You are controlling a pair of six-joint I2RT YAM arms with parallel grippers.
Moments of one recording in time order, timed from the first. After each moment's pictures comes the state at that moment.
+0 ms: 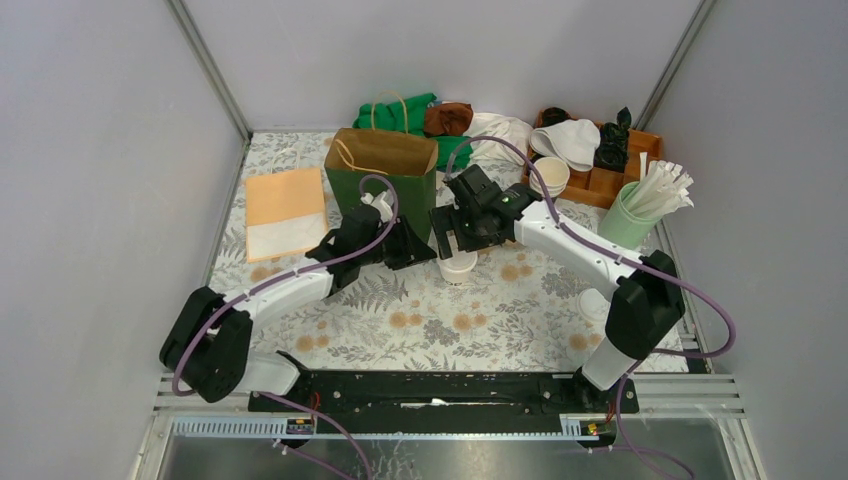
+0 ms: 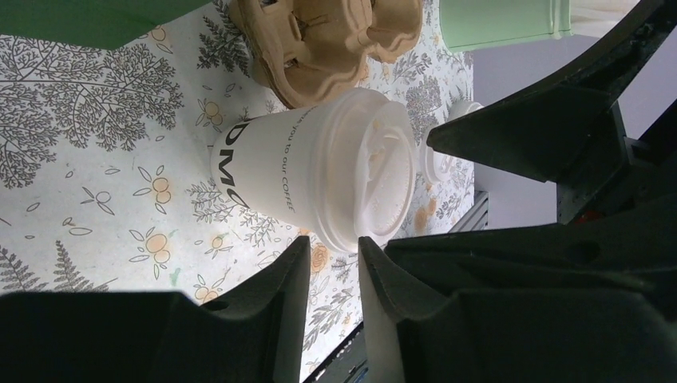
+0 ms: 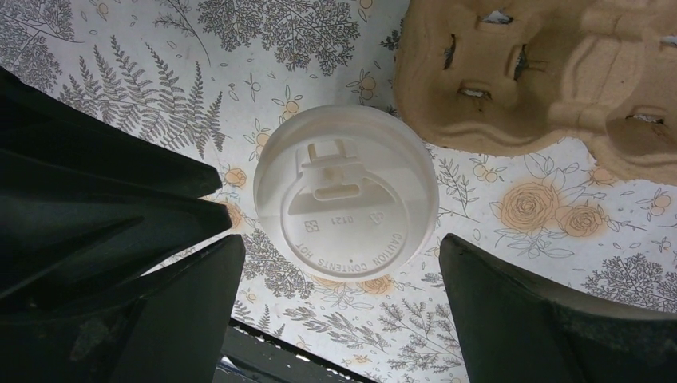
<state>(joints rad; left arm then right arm) -0.59 1.34 0.73 0.09 0.36 -0.91 0.73 1.64 1.41 -0.82 0.01 0.38</state>
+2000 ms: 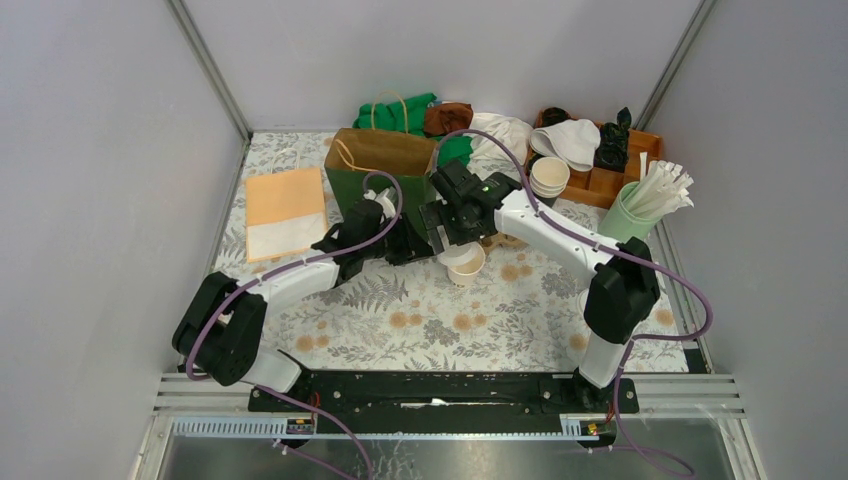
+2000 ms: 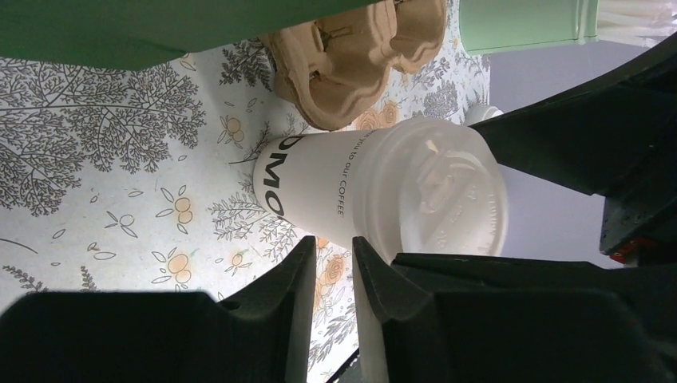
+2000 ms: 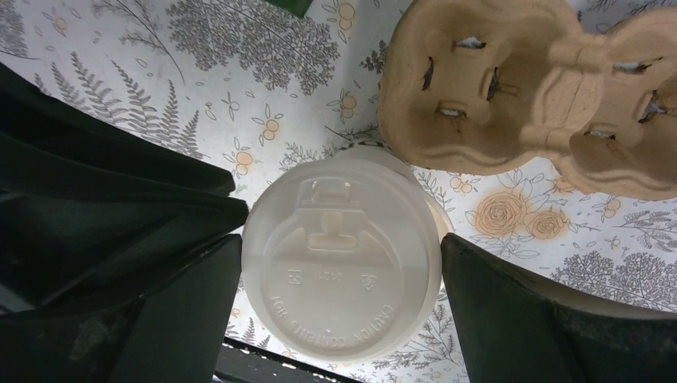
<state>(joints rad) -0.56 1.44 0.76 0.12 0.39 -0.88 0.76 1.78 1.57 -0.93 0.12 0.36</state>
